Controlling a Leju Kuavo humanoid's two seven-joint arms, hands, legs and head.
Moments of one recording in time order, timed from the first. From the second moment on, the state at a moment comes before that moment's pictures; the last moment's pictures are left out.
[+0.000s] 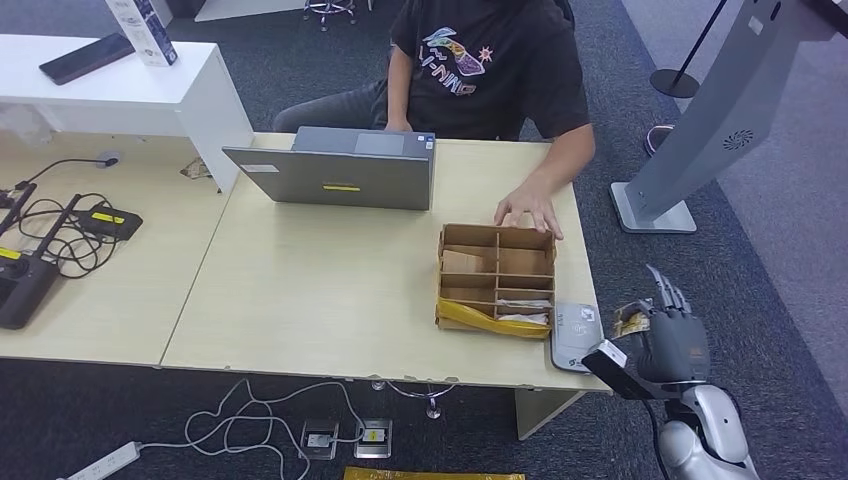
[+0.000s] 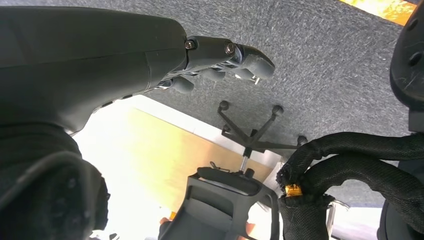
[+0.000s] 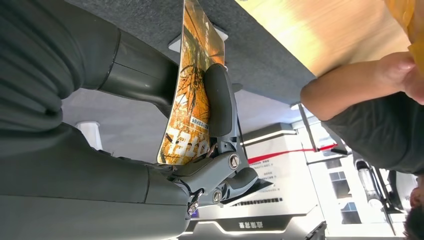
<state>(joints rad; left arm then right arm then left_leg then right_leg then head) -0.16 0.13 0.61 -0.24 -1.26 -1.51 -0.03 -0.18 -0.35 0.21 -1.09 0.84 -0.53 -0.32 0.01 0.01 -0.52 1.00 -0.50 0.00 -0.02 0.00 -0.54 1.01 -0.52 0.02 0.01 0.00</state>
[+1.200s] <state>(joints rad) -0.16 0.13 0.61 -0.24 -1.26 -1.51 -0.03 -0.24 -0.30 0.33 -0.90 0.79 -0.50 -0.37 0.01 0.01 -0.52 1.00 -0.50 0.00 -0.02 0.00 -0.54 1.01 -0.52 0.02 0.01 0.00</state>
